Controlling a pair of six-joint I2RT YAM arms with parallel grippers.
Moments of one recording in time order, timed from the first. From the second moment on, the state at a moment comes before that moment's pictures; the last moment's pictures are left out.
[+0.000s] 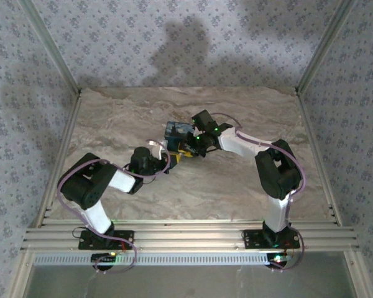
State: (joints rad) left arm -0.55 1.72 0.45 0.96 0.40 -0.54; right arm 0.62 1.87 1.33 -0.43 -0.46 0.95
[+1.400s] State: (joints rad) left arm -0.44 1.79 0.32 1.18 0.55 -0.77; right arm 0.61 1.92 1.29 -0.32 -0.52 0.95
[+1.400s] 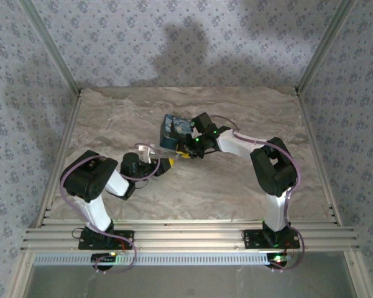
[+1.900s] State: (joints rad) left arm -0.44 1.88 0.40 1.27 0.58 -0.76; right arm 0.62 1.92 1.29 -0.33 -0.52 0.95
